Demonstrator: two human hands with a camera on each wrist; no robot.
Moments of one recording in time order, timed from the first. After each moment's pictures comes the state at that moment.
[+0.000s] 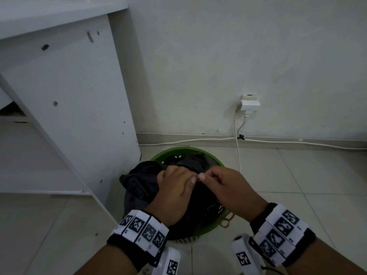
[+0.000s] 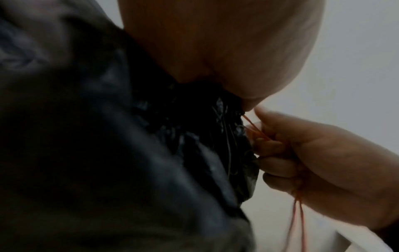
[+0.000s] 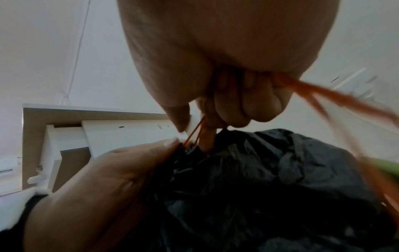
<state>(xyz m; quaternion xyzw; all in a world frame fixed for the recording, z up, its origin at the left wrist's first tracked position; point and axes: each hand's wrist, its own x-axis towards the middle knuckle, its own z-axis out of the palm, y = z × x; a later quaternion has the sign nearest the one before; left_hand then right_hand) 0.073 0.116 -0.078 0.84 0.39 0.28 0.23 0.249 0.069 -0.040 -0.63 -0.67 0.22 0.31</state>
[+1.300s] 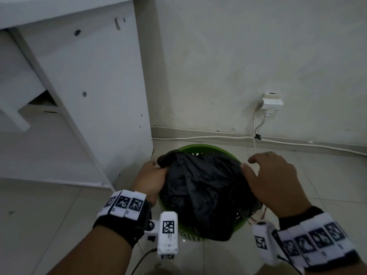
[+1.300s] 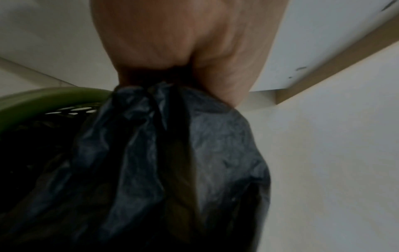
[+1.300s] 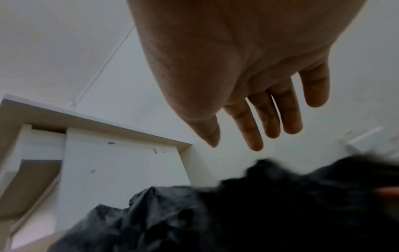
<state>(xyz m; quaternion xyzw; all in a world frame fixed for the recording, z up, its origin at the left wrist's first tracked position) -0.002 0.176 -0.072 0.44 0.60 0.34 0.58 0.263 0.079 -0.025 -0.77 -0.61 -0.07 0.15</state>
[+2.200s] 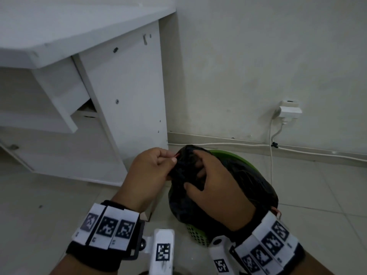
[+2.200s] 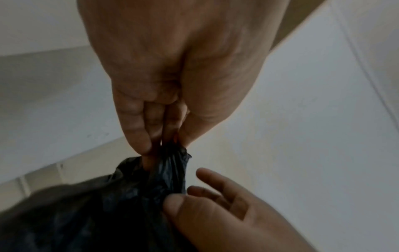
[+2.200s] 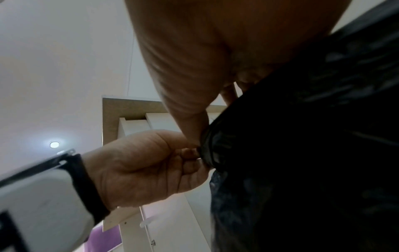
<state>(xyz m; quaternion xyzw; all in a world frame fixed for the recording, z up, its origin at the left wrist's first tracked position) -0.047 0.136 0.010 0.56 0.52 0.43 0.47 0.120 0.094 -0.011 -0.57 -0.71 0.19 0.35</state>
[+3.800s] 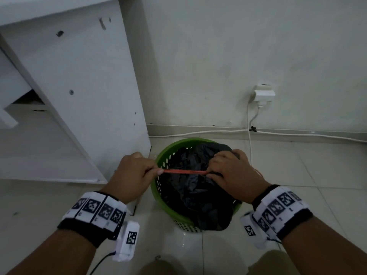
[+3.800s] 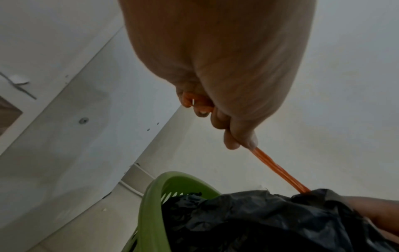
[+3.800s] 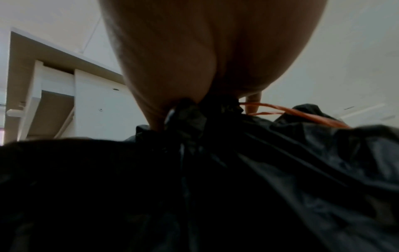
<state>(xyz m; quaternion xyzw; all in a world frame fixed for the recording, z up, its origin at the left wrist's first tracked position) -0.049 0.174 -0.069 0.86 0.44 0.22 0.13 0.247 0.099 -0.062 -0.59 -0.80 0.03 0.07</state>
